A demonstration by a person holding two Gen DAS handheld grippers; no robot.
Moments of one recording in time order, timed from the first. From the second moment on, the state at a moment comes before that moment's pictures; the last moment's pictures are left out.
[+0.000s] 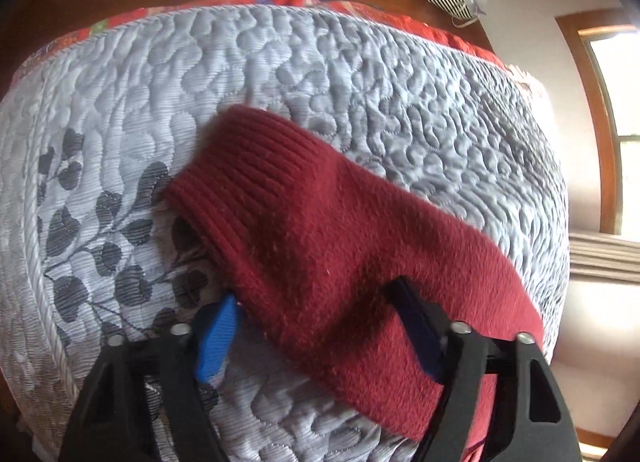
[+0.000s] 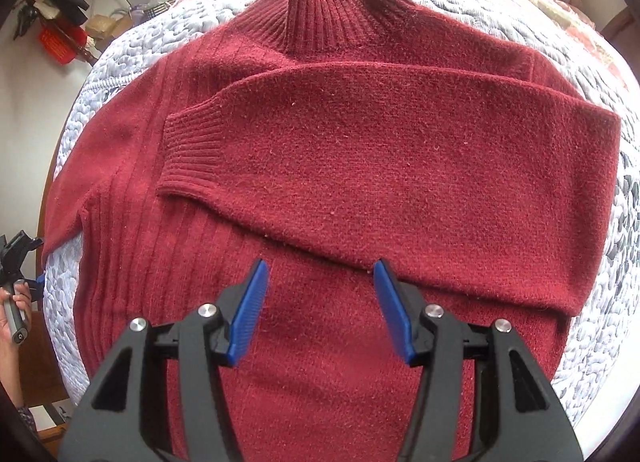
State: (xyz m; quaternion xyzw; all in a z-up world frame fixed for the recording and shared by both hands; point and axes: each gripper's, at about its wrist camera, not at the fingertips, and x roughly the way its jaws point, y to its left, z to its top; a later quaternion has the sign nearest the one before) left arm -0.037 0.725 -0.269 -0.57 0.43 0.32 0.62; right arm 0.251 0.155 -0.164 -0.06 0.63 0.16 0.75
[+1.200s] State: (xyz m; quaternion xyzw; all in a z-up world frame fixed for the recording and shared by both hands) left arm 0.176 0.394 -0.108 -0.25 0.43 0.00 0.87; right arm 0.236 0.035 -0.158 -0.02 0.63 0.11 0.77
